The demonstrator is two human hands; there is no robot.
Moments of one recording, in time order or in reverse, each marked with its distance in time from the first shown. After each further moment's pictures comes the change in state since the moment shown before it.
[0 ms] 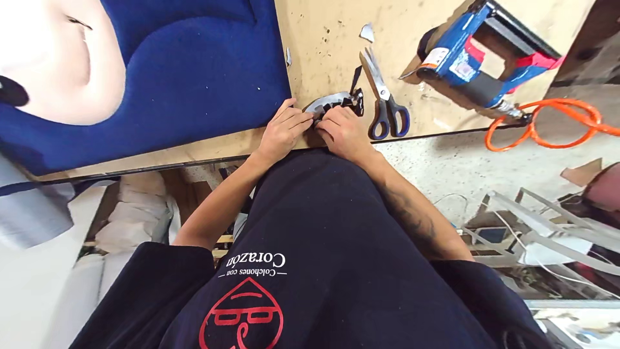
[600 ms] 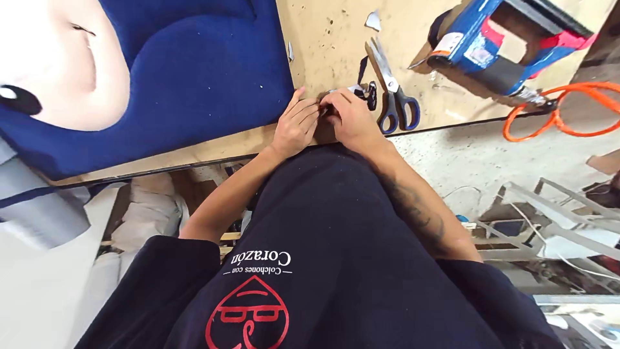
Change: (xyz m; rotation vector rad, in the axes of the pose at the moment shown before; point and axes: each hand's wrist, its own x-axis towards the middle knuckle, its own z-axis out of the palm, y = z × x) left_hand 0.011 -0.001 0.023 0.027 0.148 0.041; right_hand 0.024 -0.010 -0.021 0.216 -0.092 0.294
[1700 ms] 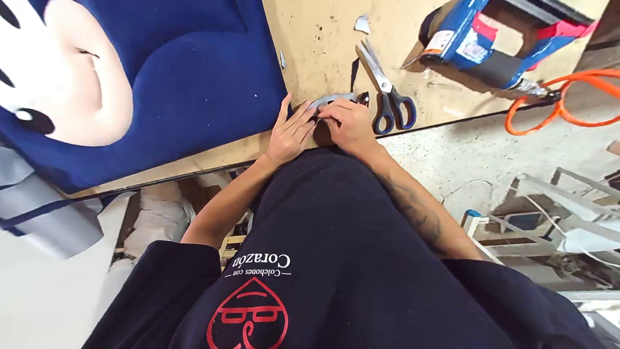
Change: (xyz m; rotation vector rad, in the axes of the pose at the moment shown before) left_hand -0.010 -0.003 -0.002 0.066 -0.061 0.029; right_hand -0.011 0.017 0.016 0.050 0.266 -0.093
